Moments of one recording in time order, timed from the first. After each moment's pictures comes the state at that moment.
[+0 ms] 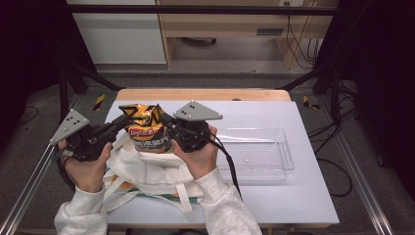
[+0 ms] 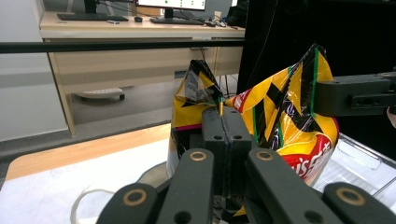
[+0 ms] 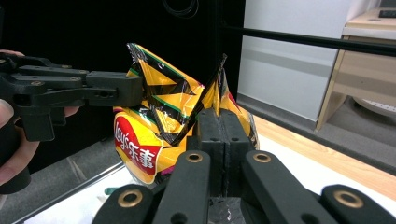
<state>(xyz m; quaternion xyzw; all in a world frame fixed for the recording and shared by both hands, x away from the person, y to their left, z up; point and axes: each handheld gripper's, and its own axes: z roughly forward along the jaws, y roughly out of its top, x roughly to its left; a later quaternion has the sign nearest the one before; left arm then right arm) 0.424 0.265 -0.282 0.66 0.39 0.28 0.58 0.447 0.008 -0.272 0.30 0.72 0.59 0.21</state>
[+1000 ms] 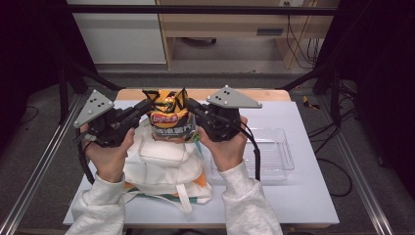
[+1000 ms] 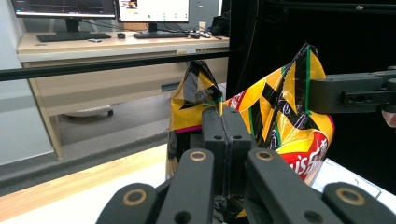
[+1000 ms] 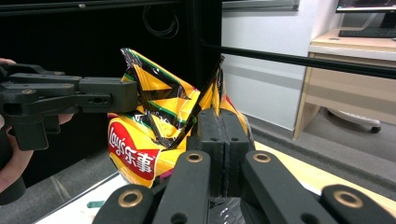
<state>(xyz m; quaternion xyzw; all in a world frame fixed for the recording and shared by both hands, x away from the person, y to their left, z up) 0.433 0.204 -0.243 0.67 0.36 0.29 0.58 0.444 -0.050 -0.236 0.33 0.69 0.60 0.24</state>
